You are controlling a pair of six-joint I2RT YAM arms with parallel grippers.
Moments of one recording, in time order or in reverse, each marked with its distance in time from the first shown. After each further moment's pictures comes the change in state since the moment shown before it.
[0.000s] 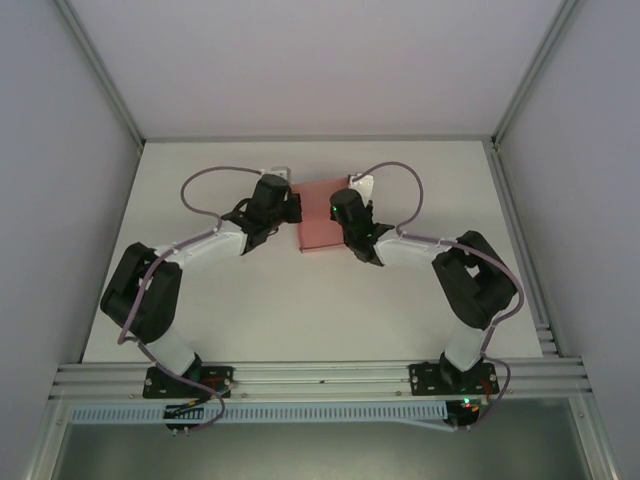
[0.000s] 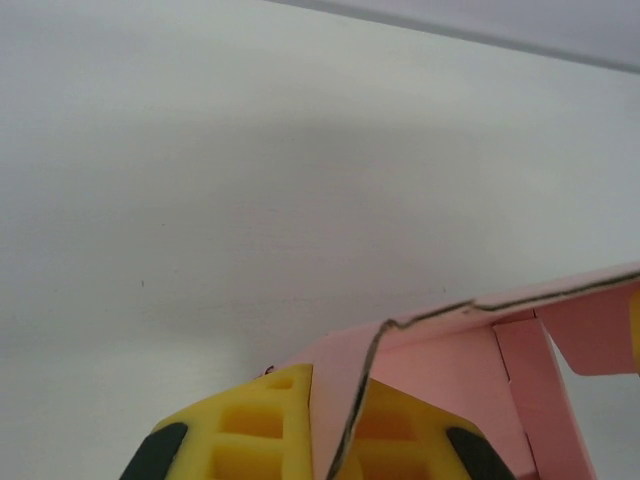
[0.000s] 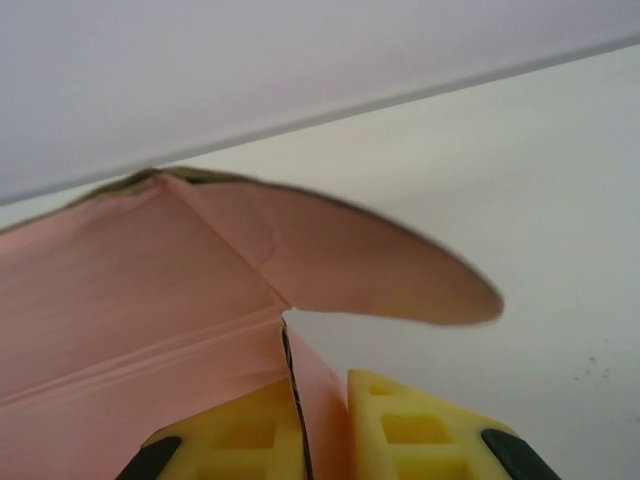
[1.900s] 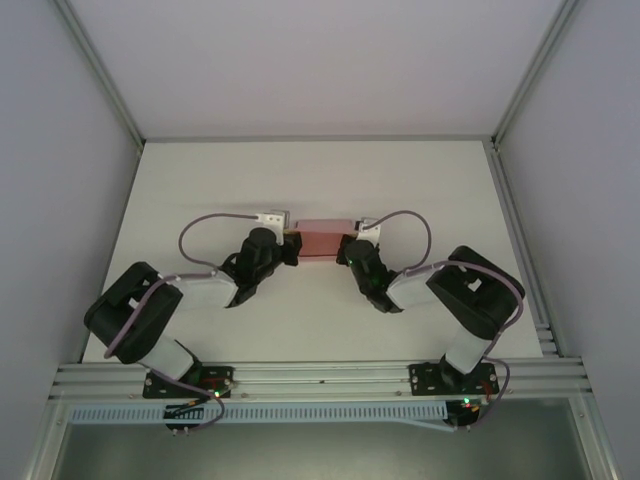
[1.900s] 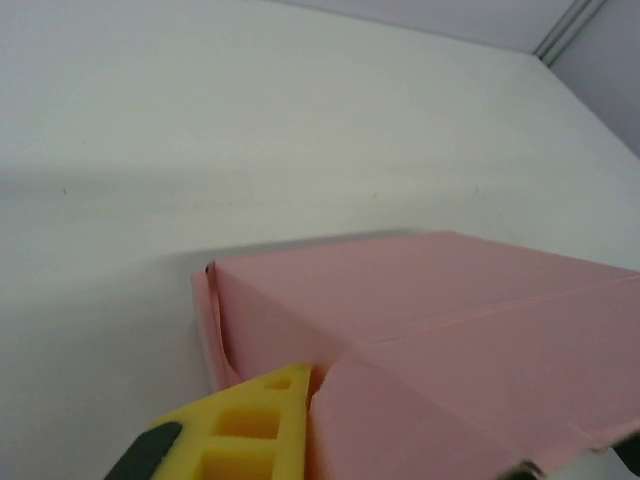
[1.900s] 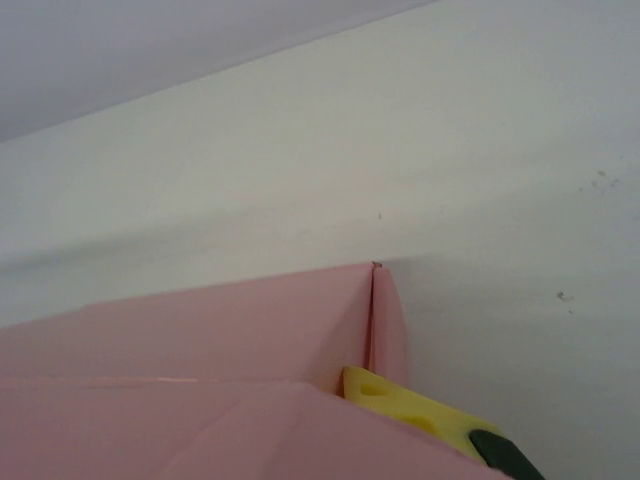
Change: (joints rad) left arm -0.111 -0.140 -0.500 0.529 0.028 0.072; right arm 0.108 -0.073 -0.449 0.405 -0.047 0.023
